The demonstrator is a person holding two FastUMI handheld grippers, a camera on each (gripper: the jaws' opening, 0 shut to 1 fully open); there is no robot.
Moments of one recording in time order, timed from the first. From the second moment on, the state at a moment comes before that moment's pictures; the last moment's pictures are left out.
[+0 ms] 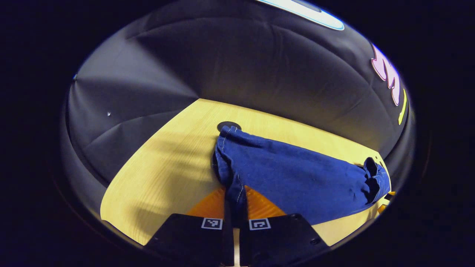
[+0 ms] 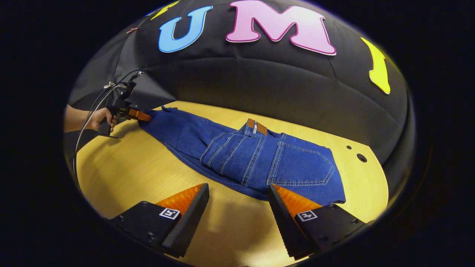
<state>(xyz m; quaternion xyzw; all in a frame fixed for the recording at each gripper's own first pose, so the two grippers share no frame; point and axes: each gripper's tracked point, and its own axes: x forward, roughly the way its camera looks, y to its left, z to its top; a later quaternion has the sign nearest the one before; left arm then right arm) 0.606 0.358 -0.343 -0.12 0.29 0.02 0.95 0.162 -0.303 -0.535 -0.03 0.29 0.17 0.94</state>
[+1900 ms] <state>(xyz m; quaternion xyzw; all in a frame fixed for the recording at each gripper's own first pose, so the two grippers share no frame) 0.551 -0.133 -0.156 -0.11 0.25 -0.29 0.92 0.088 -0.571 -0.406 0.04 0.25 -0.08 0.96</state>
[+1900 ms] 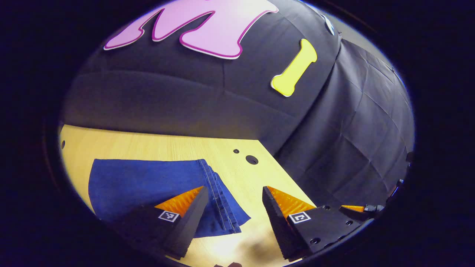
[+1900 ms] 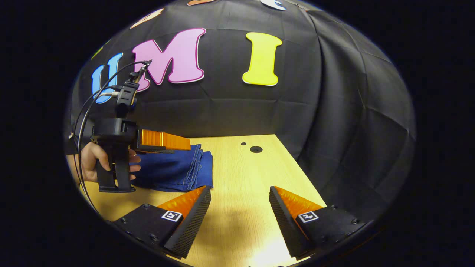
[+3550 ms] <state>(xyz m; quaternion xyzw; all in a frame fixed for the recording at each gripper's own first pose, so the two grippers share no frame) 0.229 0.184 0.037 -0.04 0.04 -0.05 1.00 0.090 -0.016 -0.010 0.03 0.04 -0.01 1.00</state>
